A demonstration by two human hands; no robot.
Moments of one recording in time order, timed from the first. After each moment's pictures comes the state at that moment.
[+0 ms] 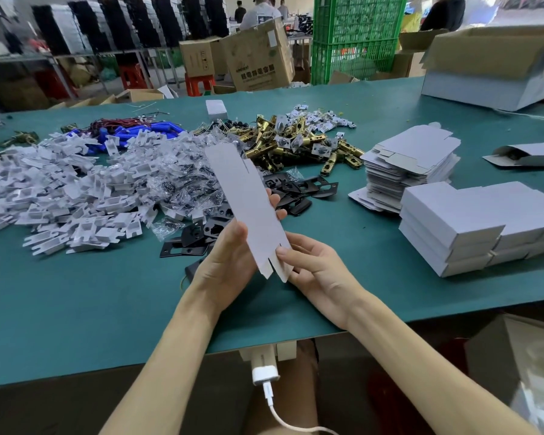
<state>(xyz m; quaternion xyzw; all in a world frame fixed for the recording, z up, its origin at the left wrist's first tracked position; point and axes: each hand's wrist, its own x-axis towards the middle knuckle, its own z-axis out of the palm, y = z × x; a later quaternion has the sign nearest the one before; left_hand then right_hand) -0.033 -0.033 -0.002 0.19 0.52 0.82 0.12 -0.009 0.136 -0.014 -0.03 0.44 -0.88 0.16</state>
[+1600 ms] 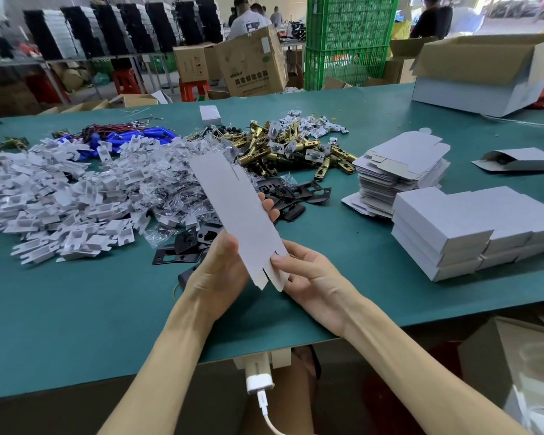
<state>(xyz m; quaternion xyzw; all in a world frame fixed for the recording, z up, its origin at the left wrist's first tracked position) -0.021 -0.027 0.015 0.18 0.51 0.84 0.10 -0.002 0.139 -0.004 -0.02 0.43 -0.88 0.20</state>
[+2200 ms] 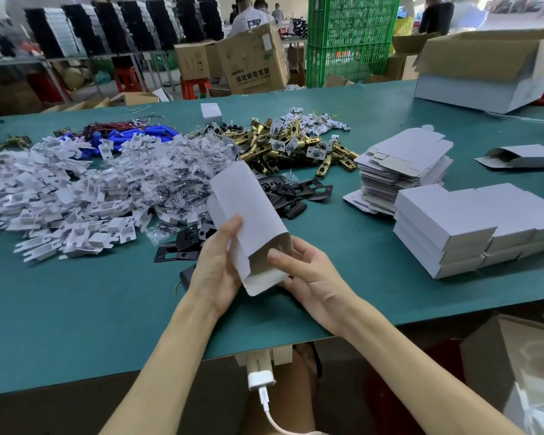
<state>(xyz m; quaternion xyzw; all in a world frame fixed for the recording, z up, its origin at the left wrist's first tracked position) -0.037 -0.030 -0.005 -0.02 0.47 0.88 0.08 -0.001 0.132 -0.009 -0.05 0.49 -0.86 0.14</state>
